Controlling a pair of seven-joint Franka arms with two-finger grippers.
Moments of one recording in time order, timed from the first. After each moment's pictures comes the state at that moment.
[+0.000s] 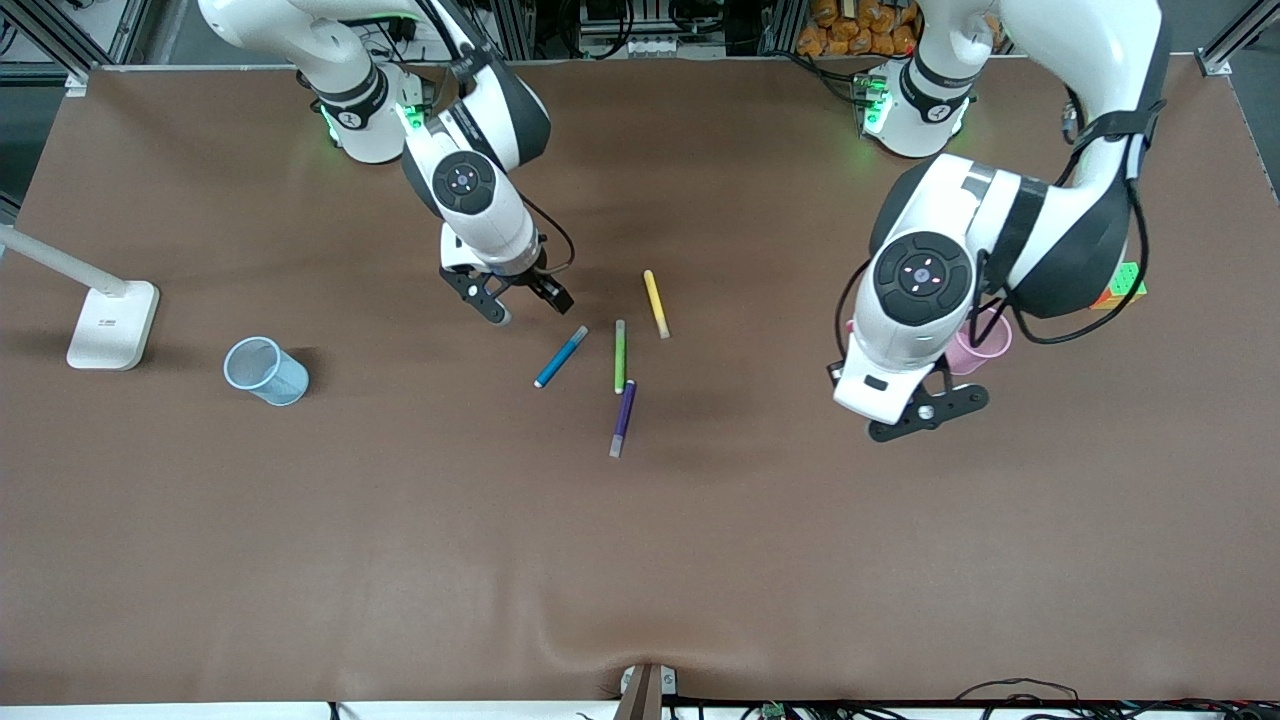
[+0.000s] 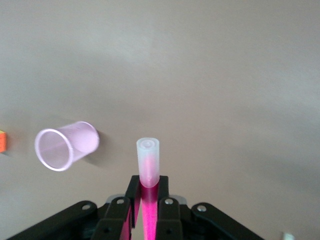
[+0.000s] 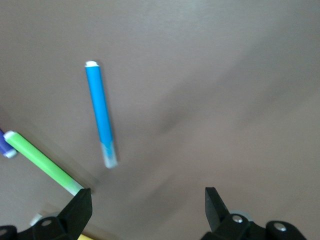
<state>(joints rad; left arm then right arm) -0.24 0.45 -0.26 -1.41 0.31 1.64 -0.83 0.69 0.26 0.00 -2.18 0.18 2.42 1.32</state>
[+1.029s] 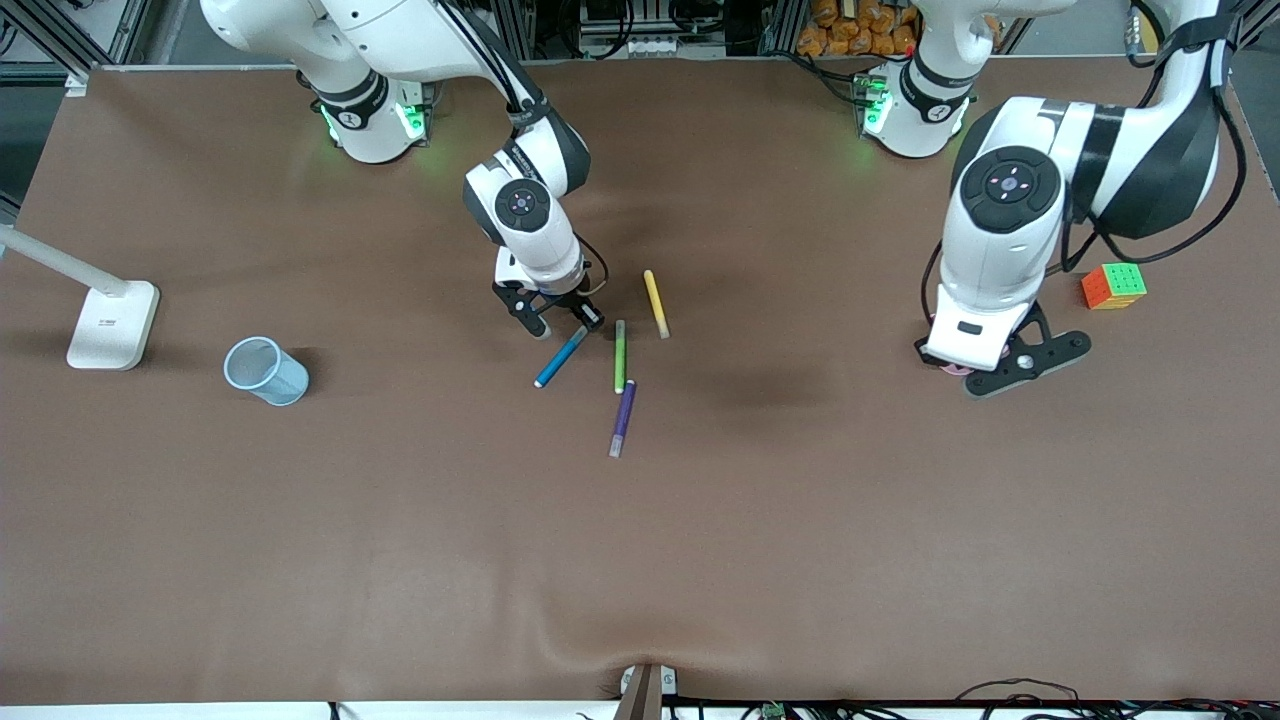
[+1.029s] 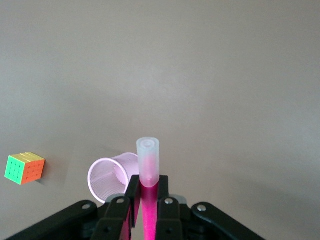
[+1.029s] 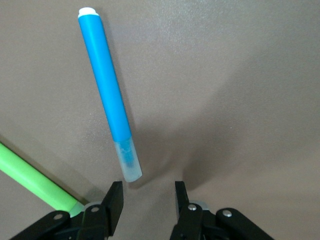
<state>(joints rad) -0.08 0.13 -0.26 -1.87 0.41 1.94 -0.83 0.79 0.46 -0.01 -2.14 0.18 2.67 1.49</state>
